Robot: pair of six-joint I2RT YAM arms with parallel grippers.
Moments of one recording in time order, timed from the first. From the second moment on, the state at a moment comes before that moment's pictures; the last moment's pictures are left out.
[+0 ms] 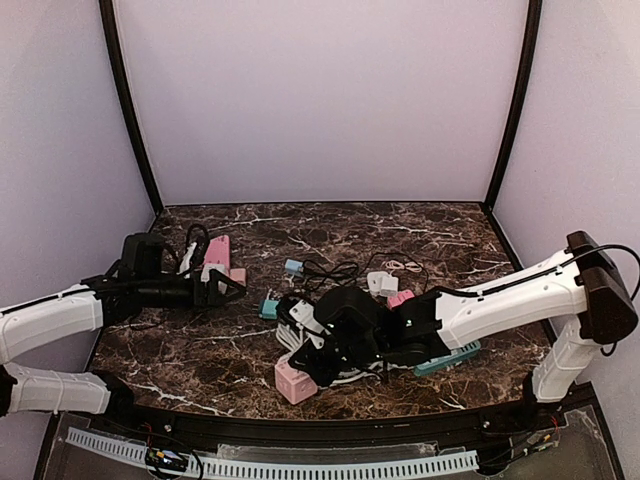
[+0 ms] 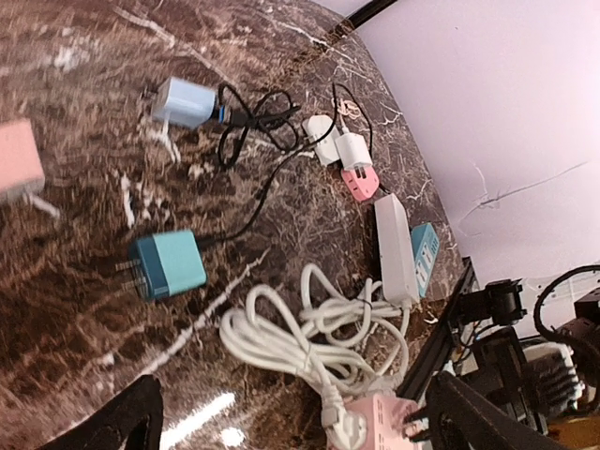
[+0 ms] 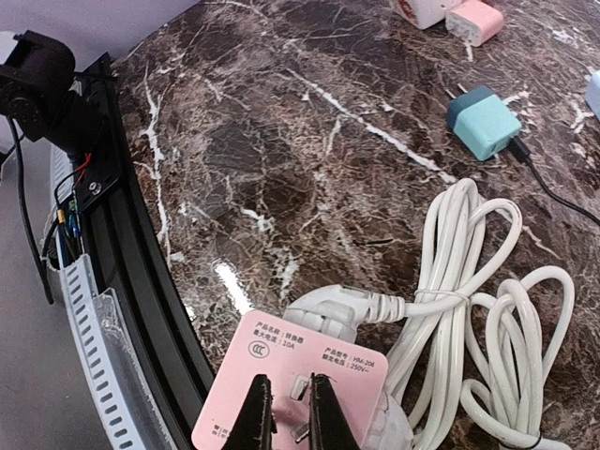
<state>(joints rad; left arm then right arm) -0.44 1.06 0.59 -0.14 0.57 -0.55 1.35 1.70 1.09 -0.11 0.03 0.38</state>
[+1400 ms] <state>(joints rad) -0.58 1.13 0.52 0.05 0.47 -0.79 1.48 1.86 1.30 -0.48 0.30 0.54</state>
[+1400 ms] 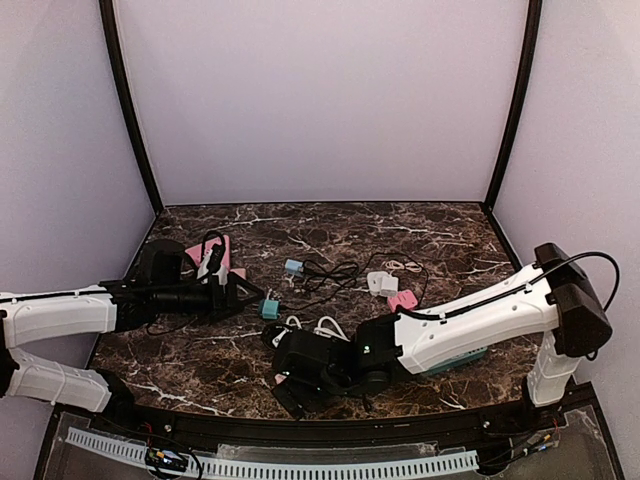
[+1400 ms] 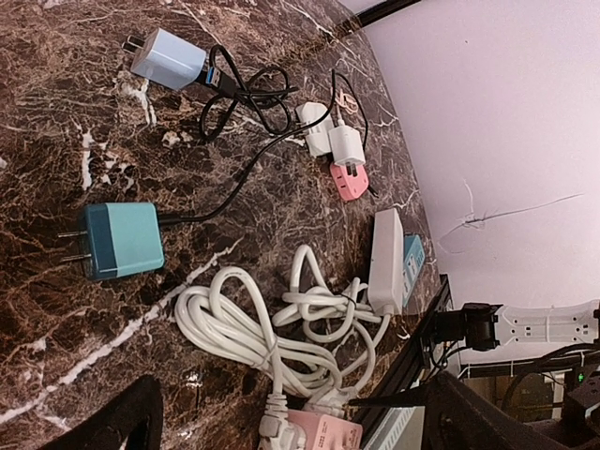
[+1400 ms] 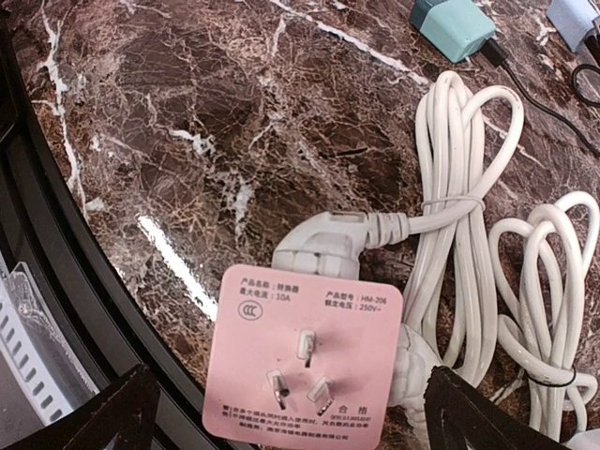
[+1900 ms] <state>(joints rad) -0.58 1.13 0.52 0.03 0.47 -0.79 1.47 1.95 1.36 -0.49 0.35 0.48</state>
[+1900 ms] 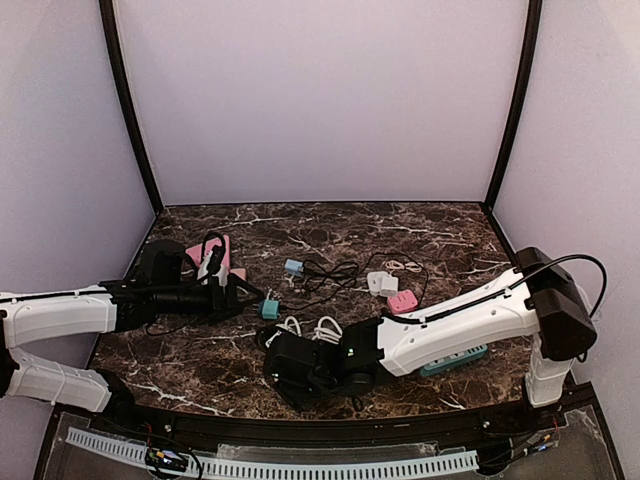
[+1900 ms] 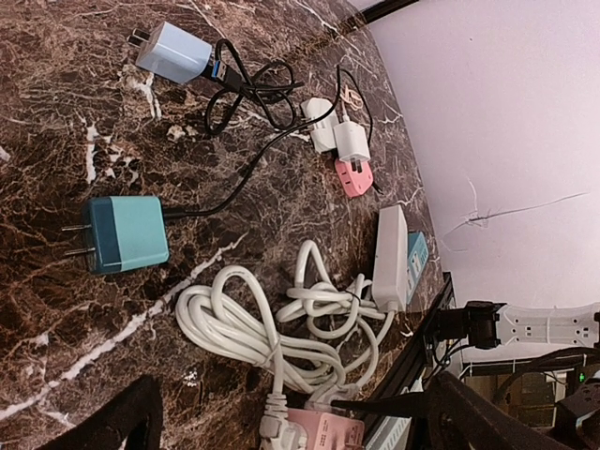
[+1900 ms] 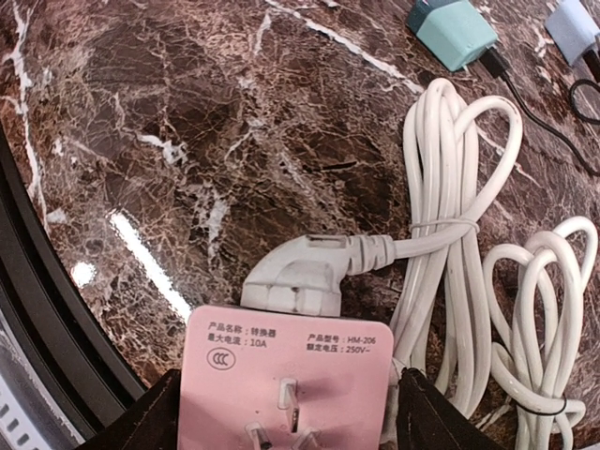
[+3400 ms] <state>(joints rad) -0.60 1.52 0.99 -0.14 0.96 -0.41 1.33 1.49 0.81 0.32 0.47 -0.12</state>
